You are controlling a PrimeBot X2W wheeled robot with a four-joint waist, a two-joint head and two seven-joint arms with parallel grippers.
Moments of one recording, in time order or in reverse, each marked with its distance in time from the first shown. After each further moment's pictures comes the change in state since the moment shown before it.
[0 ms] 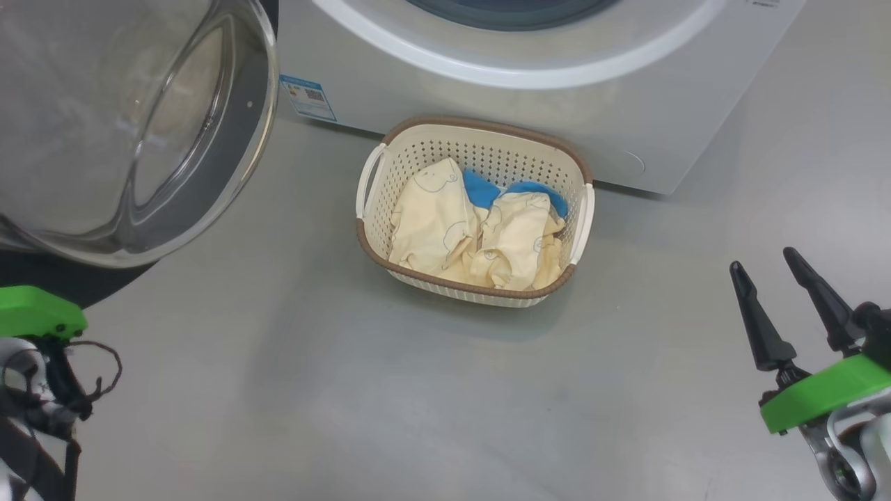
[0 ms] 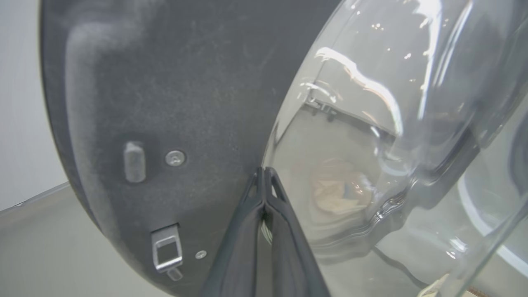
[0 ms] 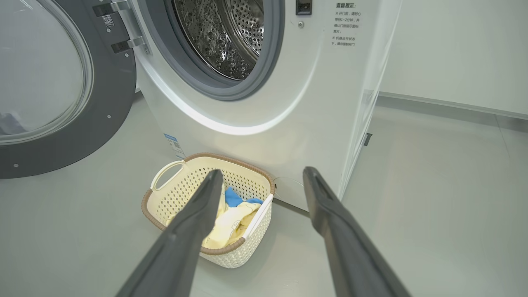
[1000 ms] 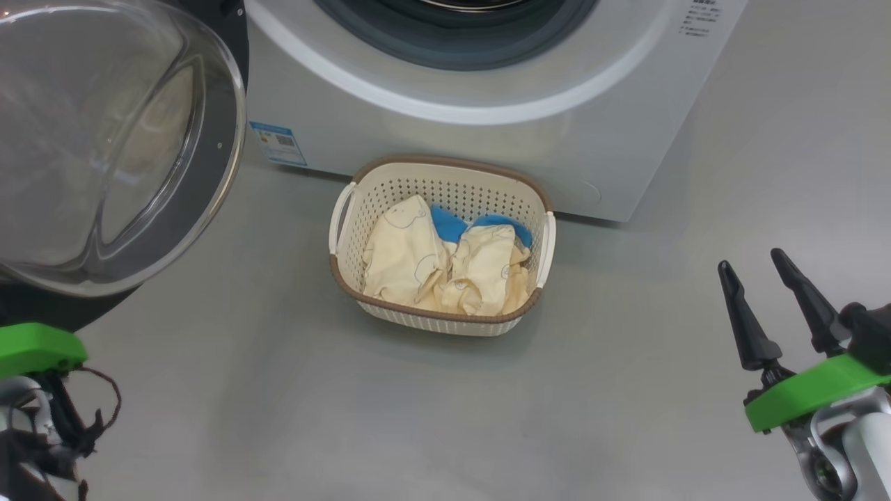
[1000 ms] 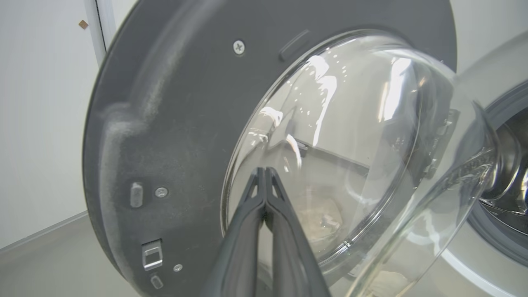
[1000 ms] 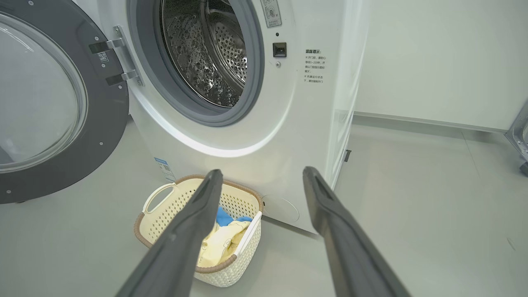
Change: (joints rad) left arm 0.117 -0.078 0.182 -0.172 0.217 -0.078 -0.007; right arm -0.023 0.042 0.001 0.023 0.001 0.000 0.001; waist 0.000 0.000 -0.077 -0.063
